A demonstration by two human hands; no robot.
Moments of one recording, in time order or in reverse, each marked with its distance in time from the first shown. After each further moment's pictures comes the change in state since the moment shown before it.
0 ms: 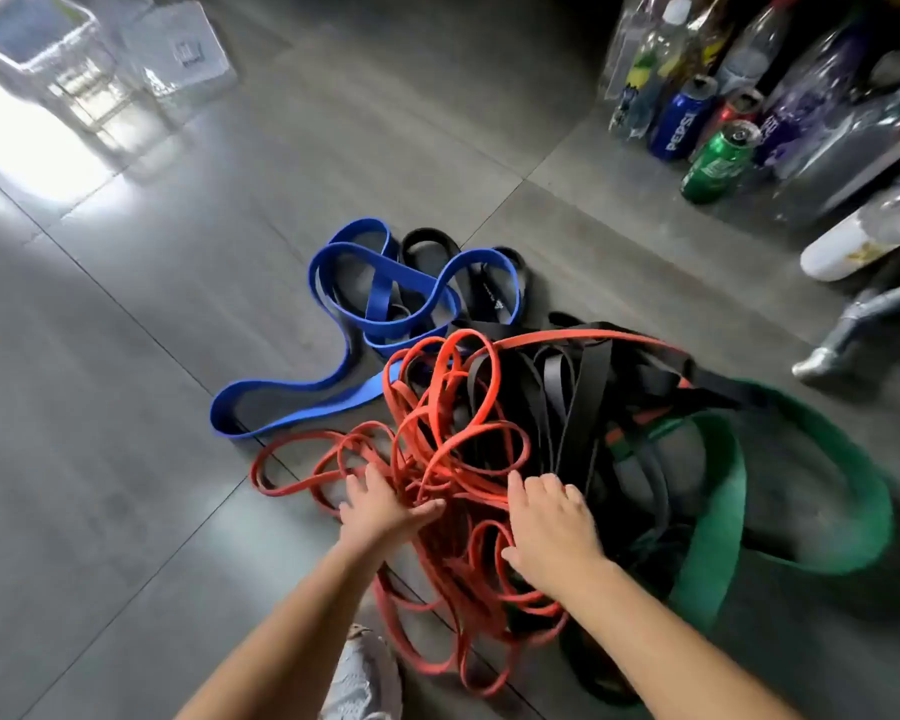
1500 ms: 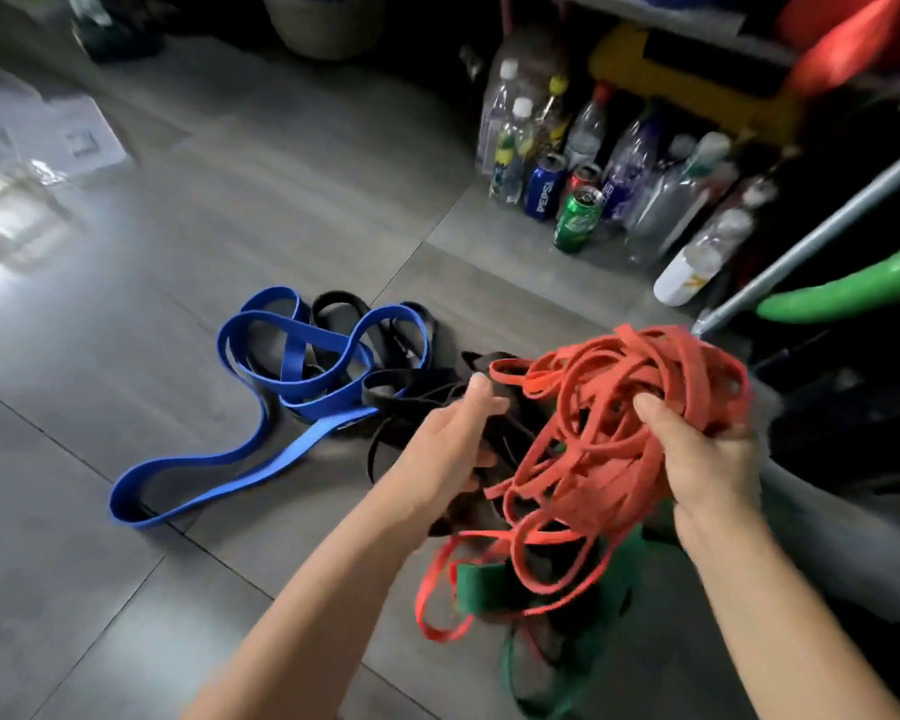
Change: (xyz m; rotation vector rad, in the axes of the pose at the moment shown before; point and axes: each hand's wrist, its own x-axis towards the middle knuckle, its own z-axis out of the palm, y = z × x) left_hand -0.157 0.169 -0.061 -0.588 -0.380 0.643; right_hand -0.090 0.122 -0.095 1.658 1.166 0.573
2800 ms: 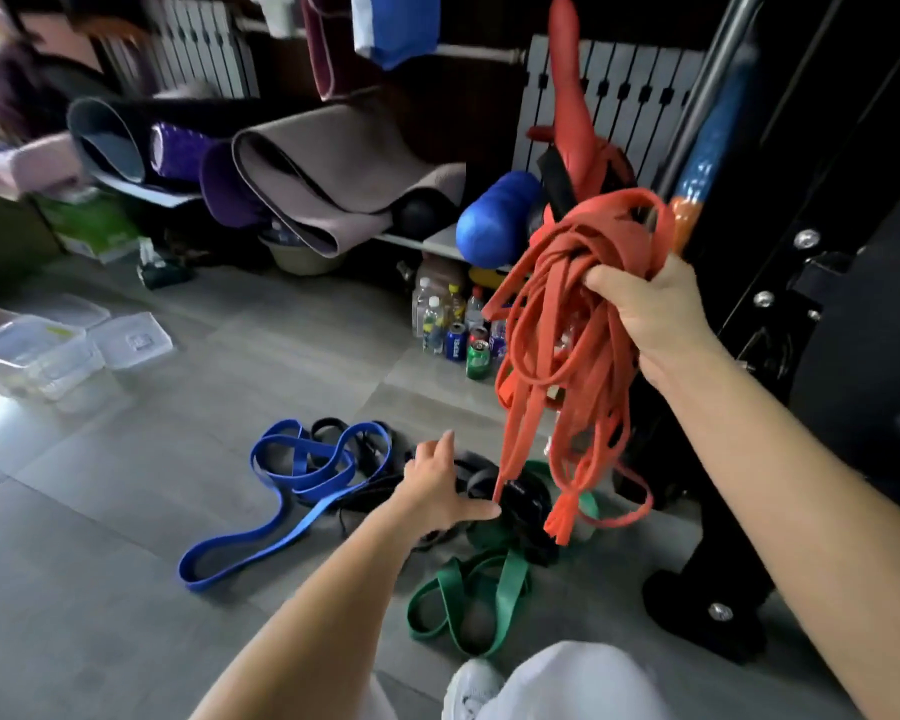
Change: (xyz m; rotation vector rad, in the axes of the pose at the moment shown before) left_hand -0.185 0.076 0.050 0.959 -0.034 0.188; right_hand -0.163 -0.328 -0.133 0.139 -0.231 -0.498
